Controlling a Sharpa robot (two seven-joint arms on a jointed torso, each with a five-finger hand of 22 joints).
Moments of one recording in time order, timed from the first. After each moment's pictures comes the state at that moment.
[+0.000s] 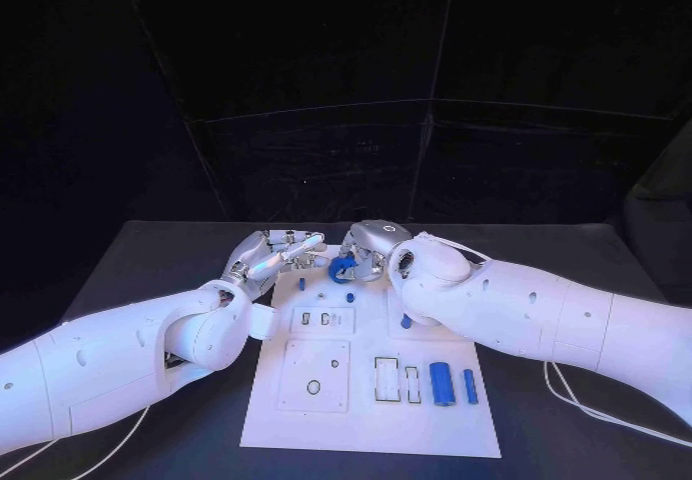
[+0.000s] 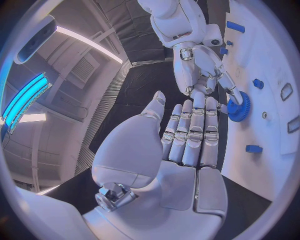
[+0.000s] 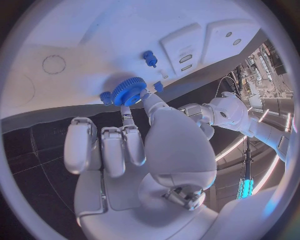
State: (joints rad) left arm 1.16 -0.81 -0.07 1.49 0.00 -0.26 0.54; left_hand 1.34 0.05 -0.04 0.01 0.05 1.01 0.21 0.11 0.07 1.11 0.15 0.08 0.07 1.16 0.11 0.15 0.18 0.18 0.94 0.23 0.20 0.07; right arm 1.23 -0.42 -0.01 1.23 -1.61 -0.32 -0.28; right_hand 1.29 -0.08 0.21 0.07 0.21 1.05 0.12 0.12 0.08 1.47 0.03 1.44 1.31 1.47 -0.05 1.53 1.31 0.08 1.43 0.06 1.42 1.22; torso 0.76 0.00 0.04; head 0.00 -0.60
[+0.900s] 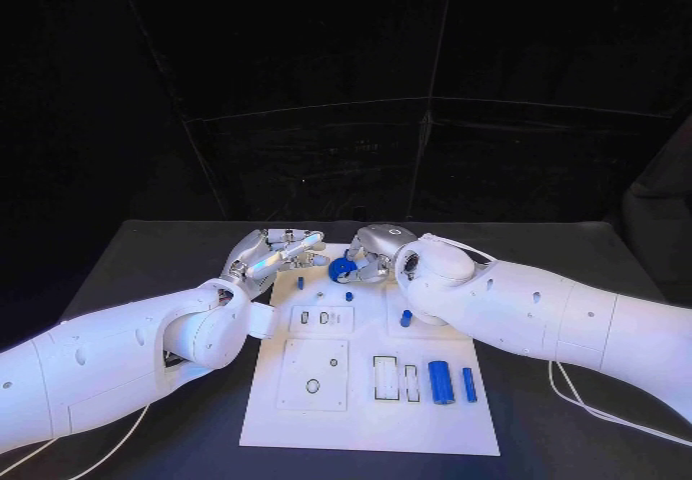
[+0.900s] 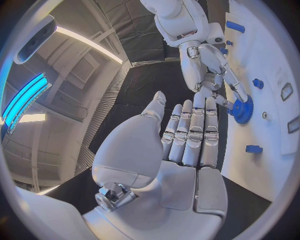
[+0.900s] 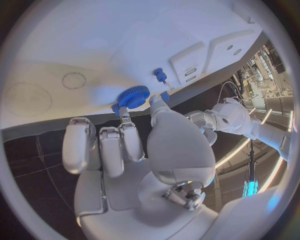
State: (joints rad) left arm 1.16 -0.82 -0.07 1.49 0.00 -0.26 0.53; left_hand 1.34 0.06 -0.04 0.01 0.05 1.01 0.21 0.10 0.07 1.11 0.15 0.08 0.07 1.16 0.11 0.15 0.18 0.18 0.94 0.23 0.20 0.07; right arm 1.22 -0.44 -0.02 1.22 -1.61 -0.26 -0.29; right_hand 1.18 -0.07 0.02 0.23 0.20 0.93 0.15 0.07 0.07 1.47 0.06 1.39 1.31 1.47 -0.01 1.53 1.31 0.08 1.43 0.09 1.42 1.23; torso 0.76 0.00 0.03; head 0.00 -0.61
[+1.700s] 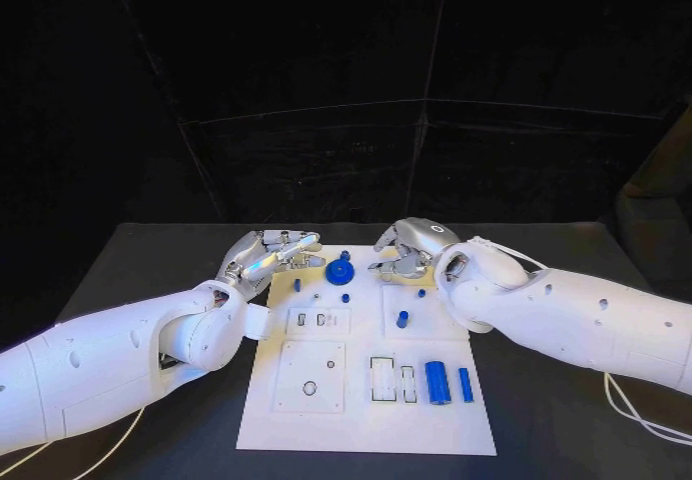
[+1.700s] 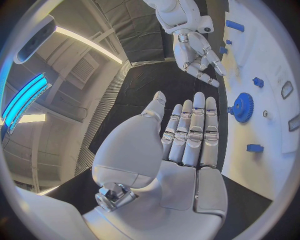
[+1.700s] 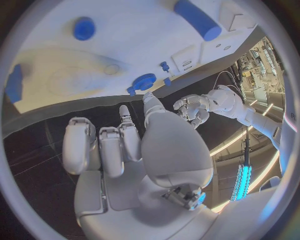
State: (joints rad) left arm 1.16 -0.82 -0.07 1.49 0.00 -0.26 0.53; left_hand 1.34 0.06 -0.04 0.01 0.05 1.01 0.21 0.10 0.07 1.11 0.15 0.08 0.07 1.16 0.11 0.15 0.18 0.18 0.94 0.23 0.19 0.07; right arm 1.22 -0.64 -0.02 1.38 -1.54 -0.42 -0.22; right_hand 1.30 -0.05 -0.03 0.17 0.20 0.96 0.15 0.07 0.07 1.47 0.06 1.39 1.31 1.47 -0.01 1.53 1.31 0.08 1.43 0.09 1.43 1.23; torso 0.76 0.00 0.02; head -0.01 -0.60
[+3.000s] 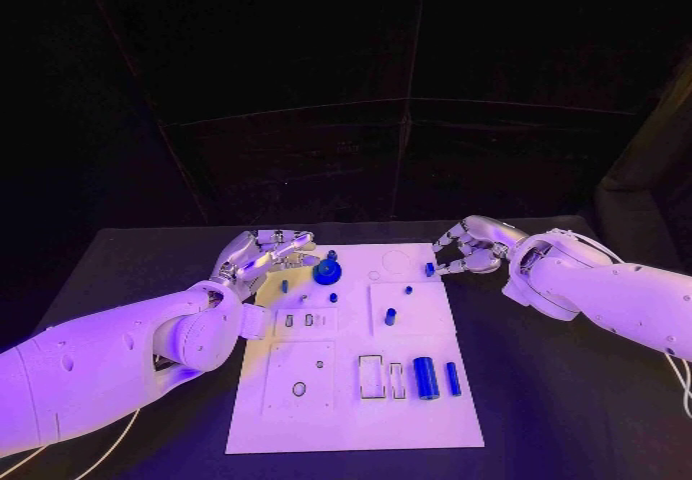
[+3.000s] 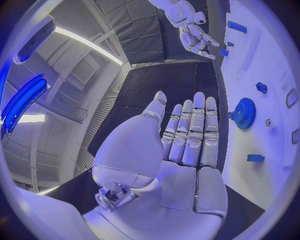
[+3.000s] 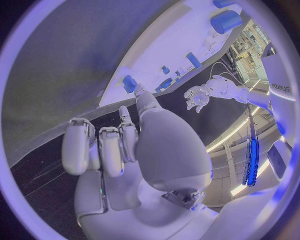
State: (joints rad) left arm 1.16 -0.81 -0.07 1.48 0.00 -0.26 0.53; left_hand 1.35 0.06 -0.04 -0.01 0.05 1.01 0.21 0.10 0.07 1.11 0.15 0.08 0.07 1.16 0.11 0.15 0.18 0.18 0.94 0.23 0.19 0.07; right arm 1.22 -0.86 -0.02 1.28 -1.26 -0.28 0.09; right_hand 1.43 -0.06 -0.02 0.06 0.22 0.95 0.15 0.08 0.07 1.47 0.06 1.37 1.31 1.47 -0.01 1.52 1.31 0.08 1.43 0.09 1.43 1.22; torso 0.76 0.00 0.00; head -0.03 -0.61
